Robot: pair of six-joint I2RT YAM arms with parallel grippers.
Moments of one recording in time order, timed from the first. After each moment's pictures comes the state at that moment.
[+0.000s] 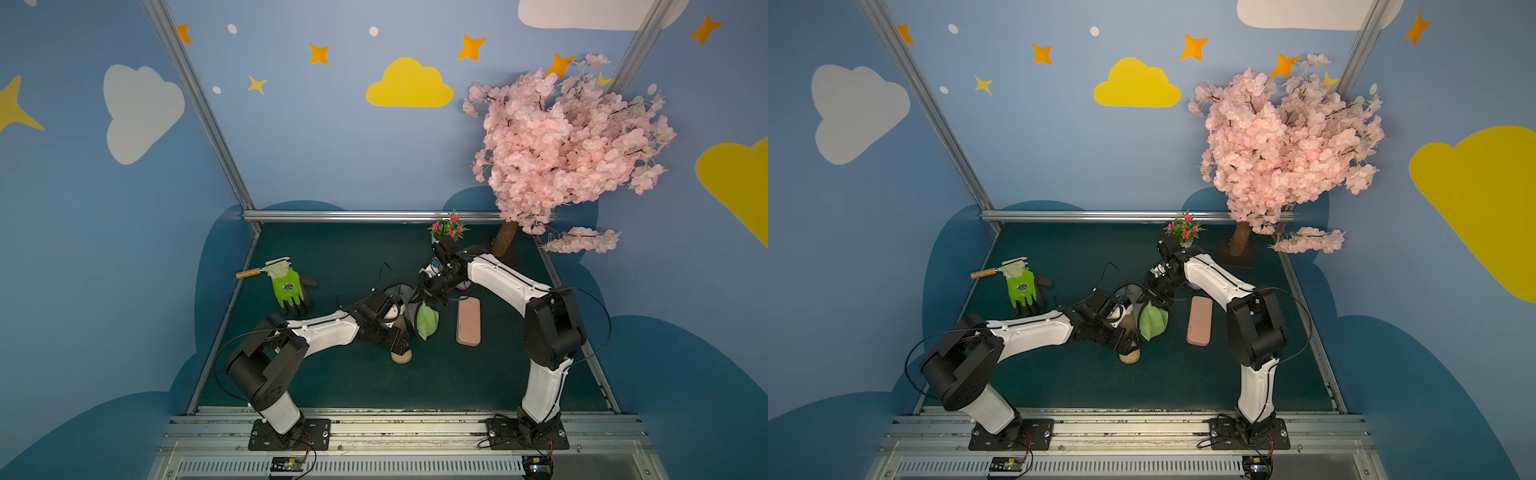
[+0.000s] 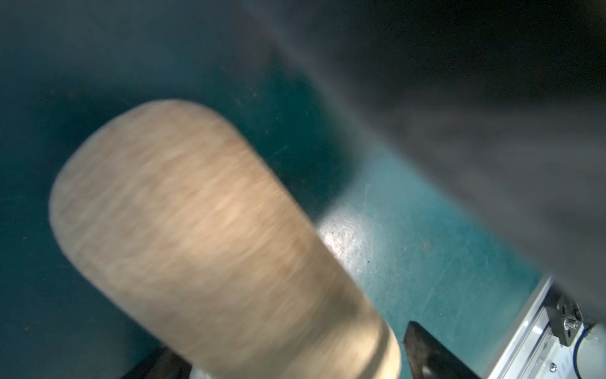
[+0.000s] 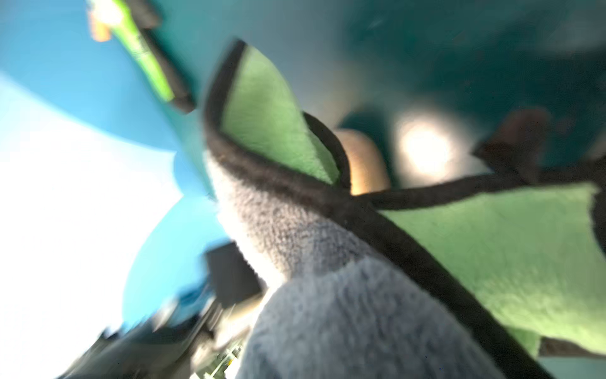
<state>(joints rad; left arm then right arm) -0.70 1.65 0.85 -0.28 0.30 -0.29 0.55 1.87 1.50 -0.87 -0.77 0.78</state>
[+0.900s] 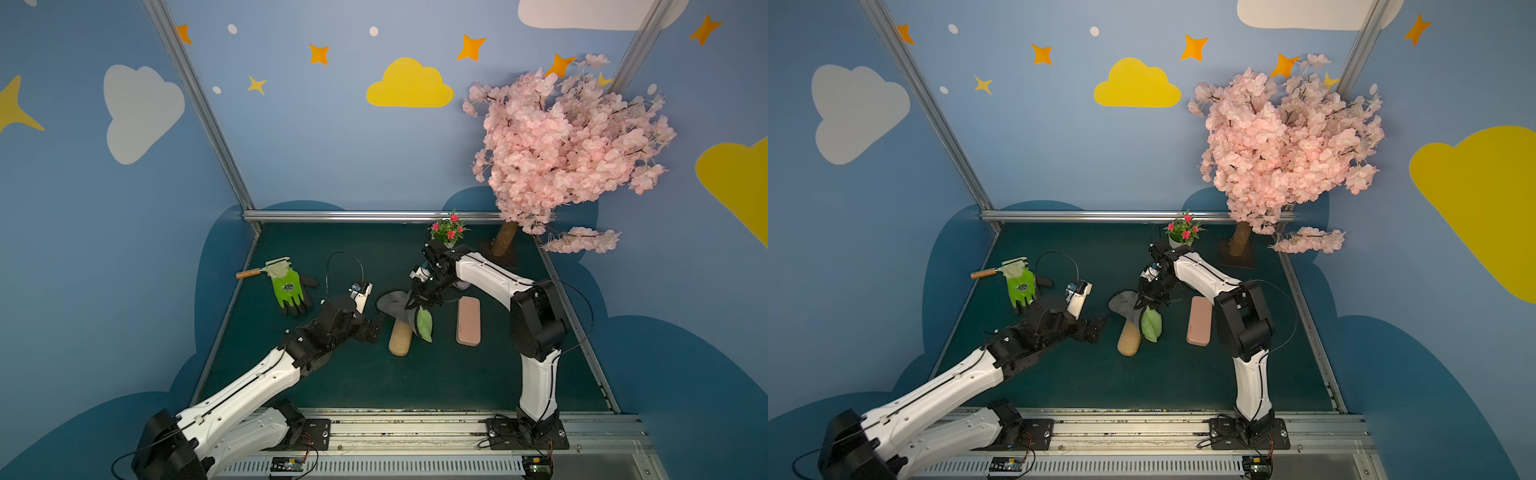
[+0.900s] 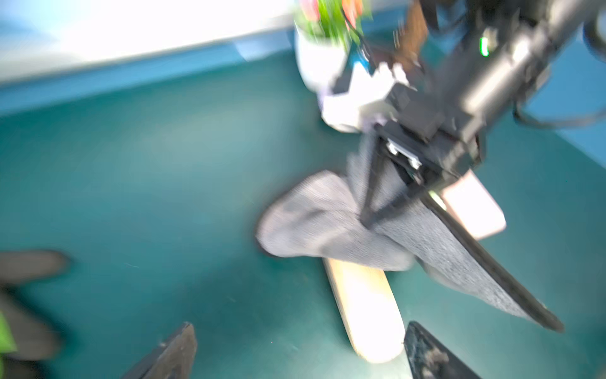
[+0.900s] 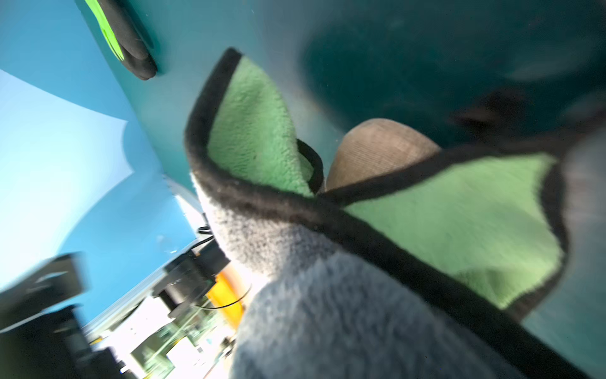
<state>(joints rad) -0.68 0.93 0.68 -0.28 -0.17 -0.16 0.58 2.01 1.64 -1.03 -0.64 0.51</state>
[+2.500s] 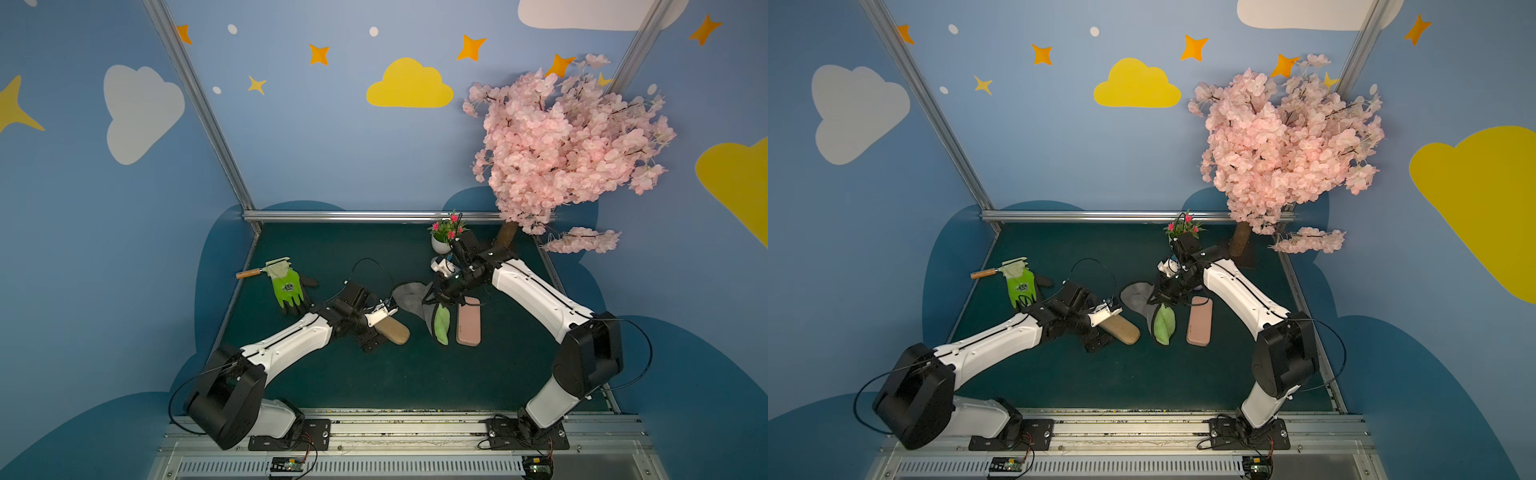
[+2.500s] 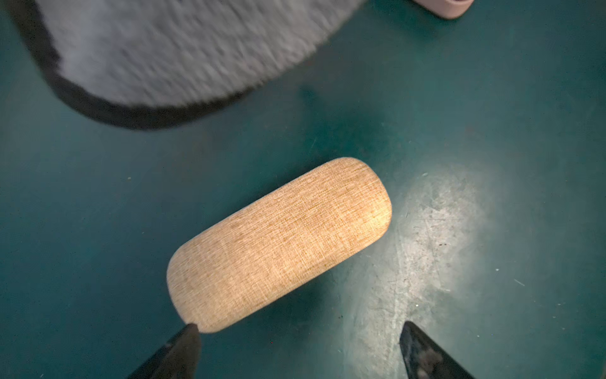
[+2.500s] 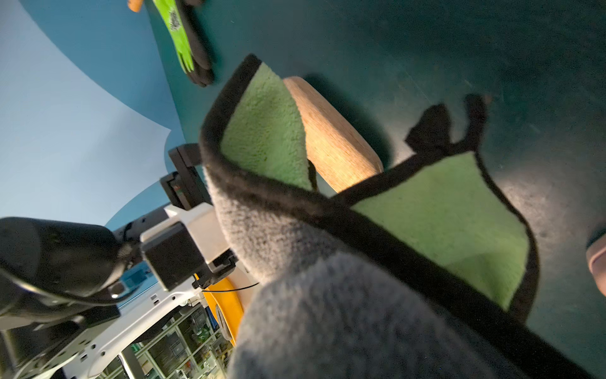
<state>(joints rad) -0.56 1.45 0.85 -0.44 0.25 0.51 0.52 1.67 1.42 -0.99 -0.66 0.59</state>
